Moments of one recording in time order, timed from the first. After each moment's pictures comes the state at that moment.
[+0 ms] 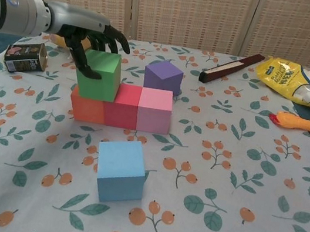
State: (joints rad) left arm -1.07 -1.28 -0.15 -1.67 0.67 0.79 0.41; right arm 0.38 -1.01 0.14 -1.73 -1.40 1.18 0.33
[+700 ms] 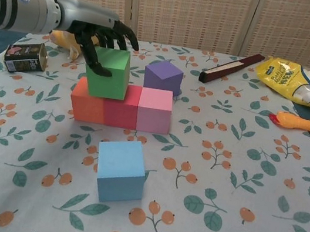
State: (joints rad) left arm -1.10 -1.30 -0.16 -1.70 0.63 0.83 0.42; right arm 0.36 -1.00 0.14 -1.74 -1.41 1.18 0.34
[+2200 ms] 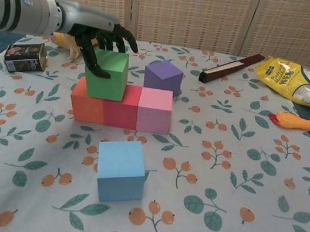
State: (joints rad) left arm -1.12 -1.31 -0.14 -1.66 0.63 0.81 0.42; right arm 0.36 -1.00 0.15 -1.73 -1.39 1.18 0.33
